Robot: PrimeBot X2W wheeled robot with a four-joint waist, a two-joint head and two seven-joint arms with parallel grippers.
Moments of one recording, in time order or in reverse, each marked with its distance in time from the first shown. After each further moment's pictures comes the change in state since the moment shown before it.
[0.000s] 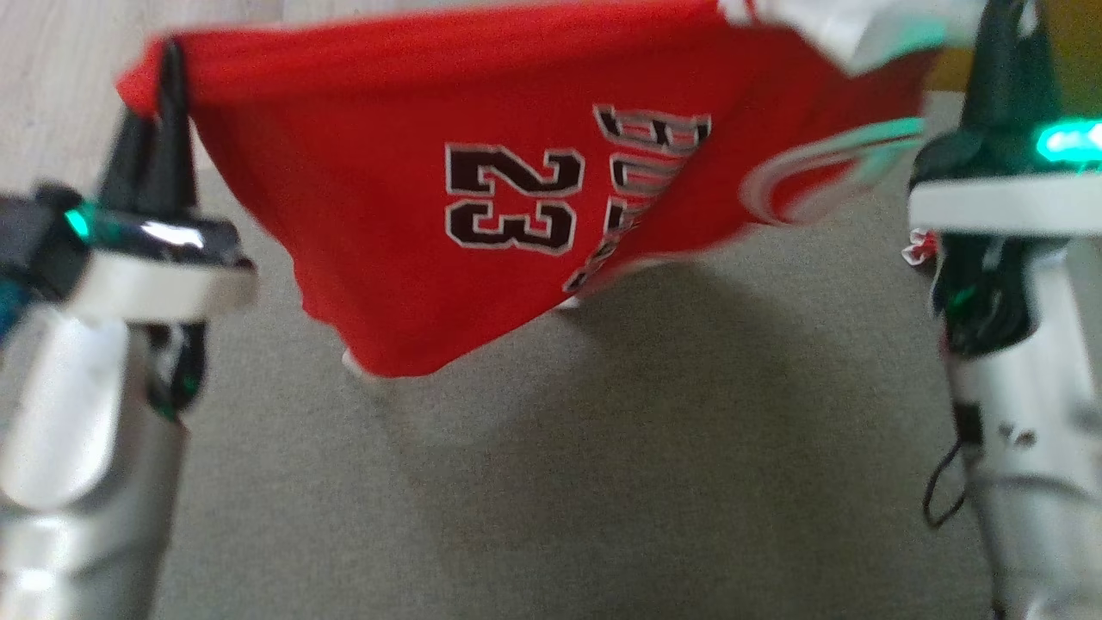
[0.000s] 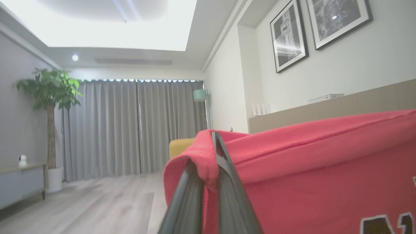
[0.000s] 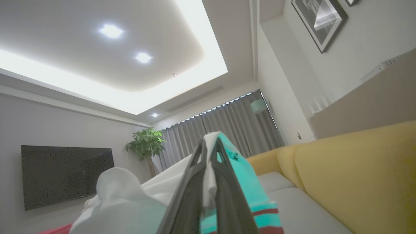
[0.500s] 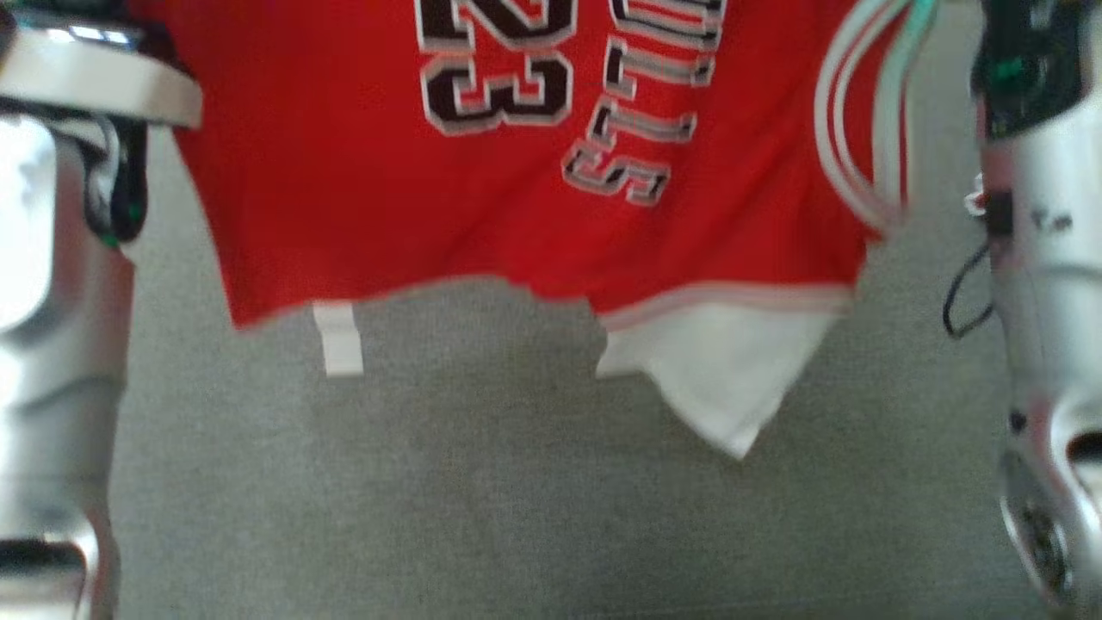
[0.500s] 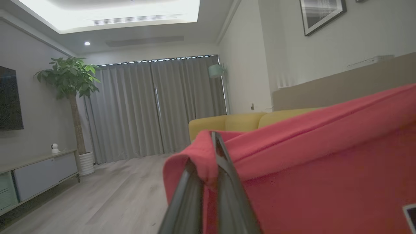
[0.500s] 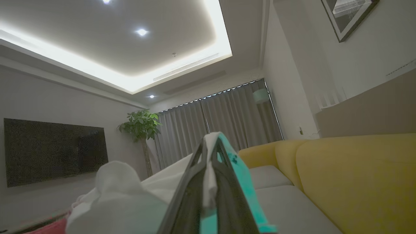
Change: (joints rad) left arm -0.369 0.022 -0.031 0.230 0.047 0.033 0.089; right arm -0.455 -0.003 0.014 0.314 -0.084 0.000 0.026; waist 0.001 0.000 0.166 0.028
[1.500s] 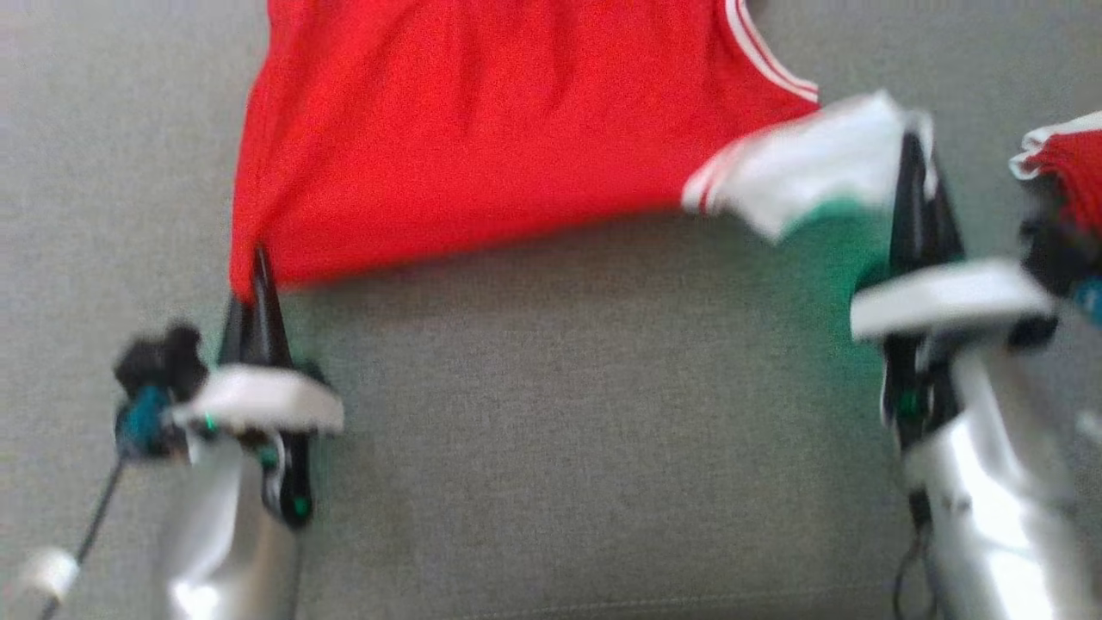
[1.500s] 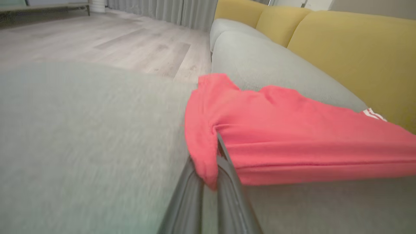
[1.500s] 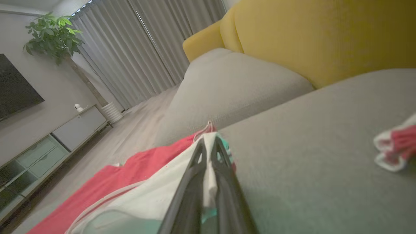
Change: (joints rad) left arm 0.425 -0.253 0.204 0.165 -0.006 -0.006 -0.089; right arm 0.481 0.057 -0.079 0.043 0.006 0.000 -0.023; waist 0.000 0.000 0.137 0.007
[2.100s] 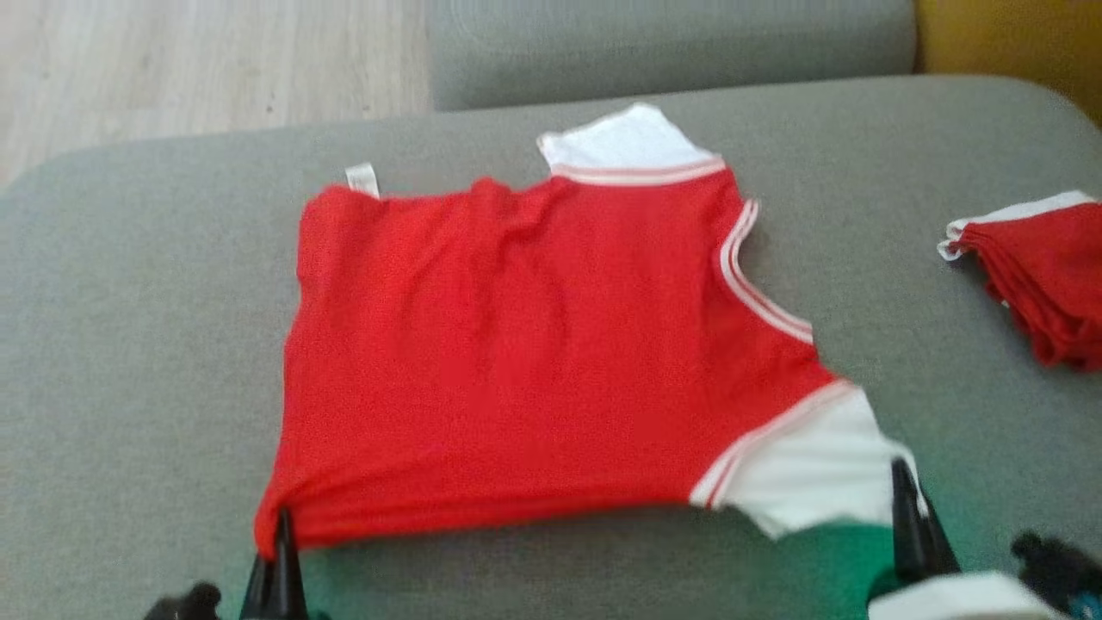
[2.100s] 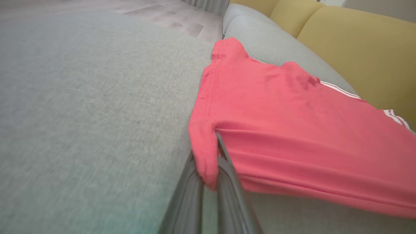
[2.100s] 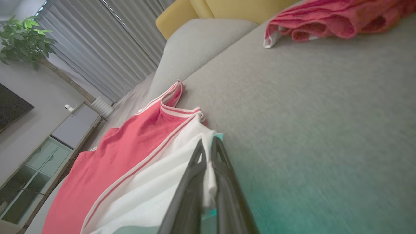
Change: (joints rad) left arm 0.535 -0.025 -0.004 -0.159 -0.099 -0.018 0.000; right arm 0.660 -0.027 0.051 -0.215 0.205 0.000 0.009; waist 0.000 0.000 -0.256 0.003
